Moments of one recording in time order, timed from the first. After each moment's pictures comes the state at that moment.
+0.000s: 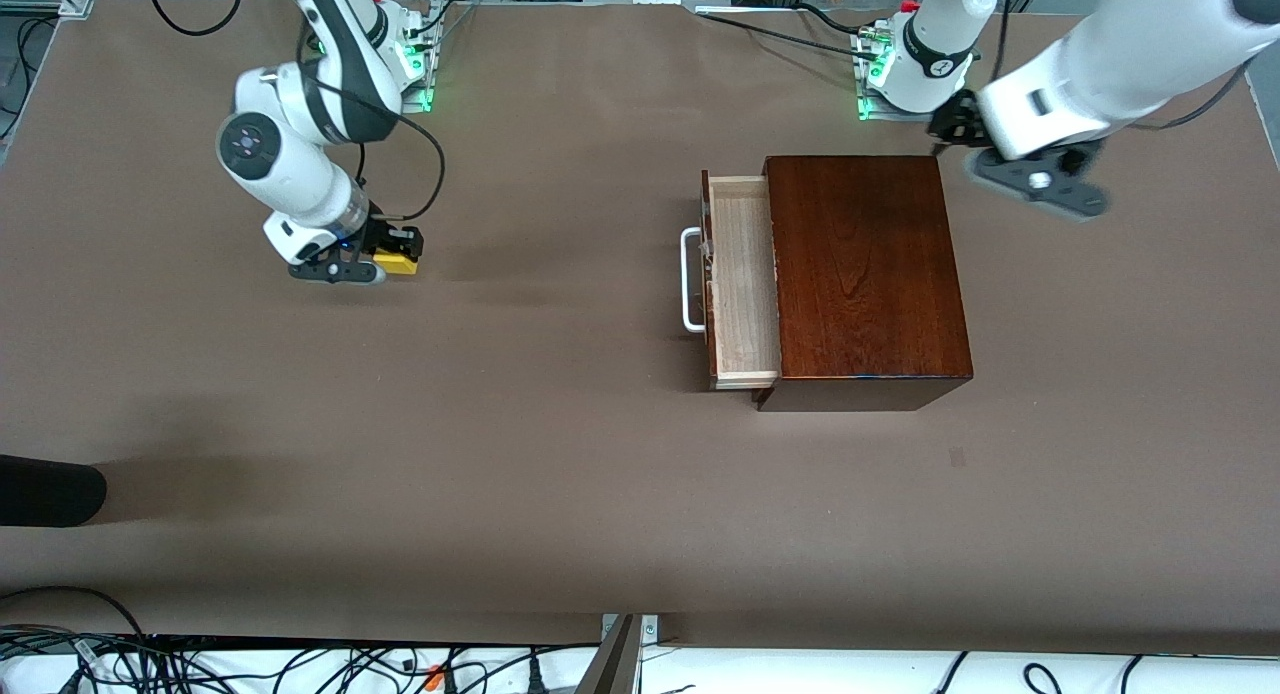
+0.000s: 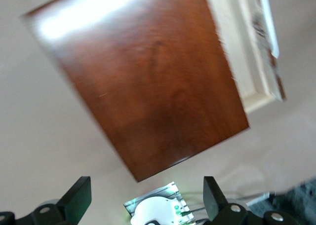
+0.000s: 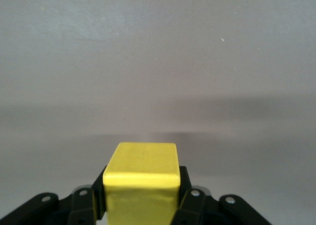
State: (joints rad) left arm -0.05 0.00 -0.24 -1.69 -0.11 1.41 0.20; right arm 0.77 0.10 -0.48 -2.44 0.14 2.46 0.19
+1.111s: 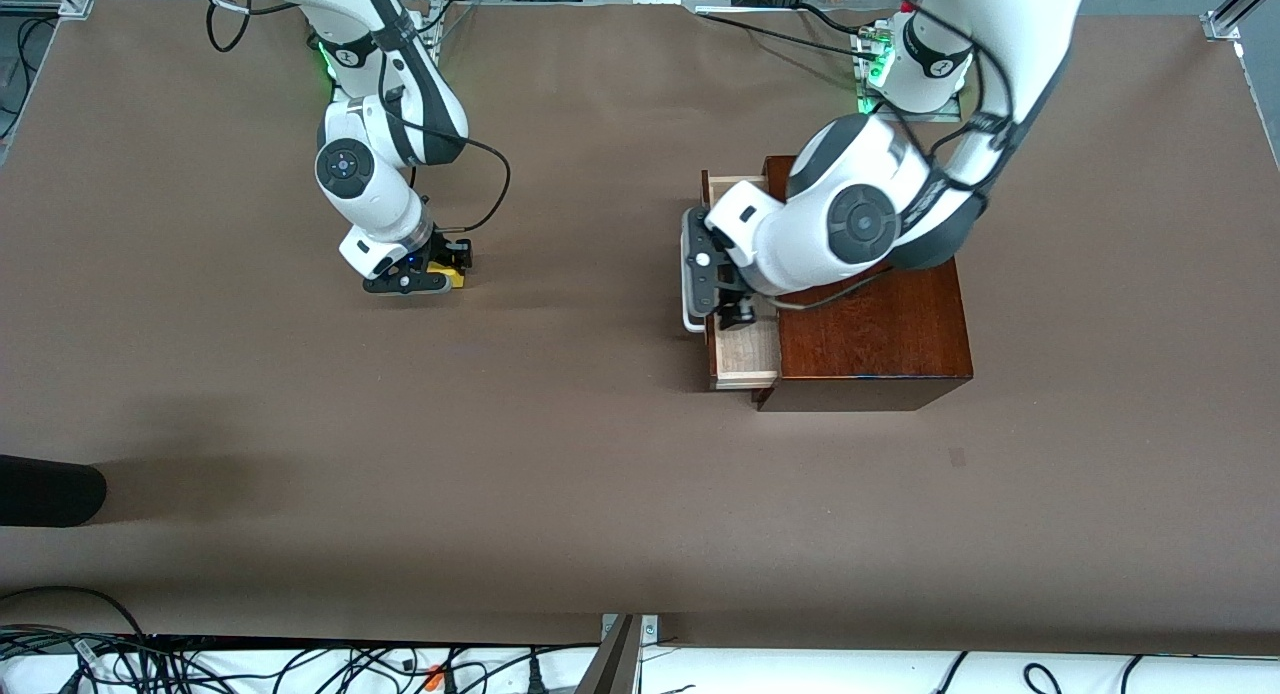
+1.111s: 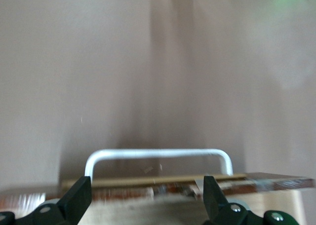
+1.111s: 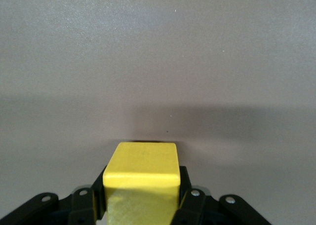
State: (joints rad) left arm -0.10 0.53 -0.57 -1.62 -0.11 2.08 0.99; right arm 0.79 0.25 -0.36 -2.44 0.27 2.62 0.15
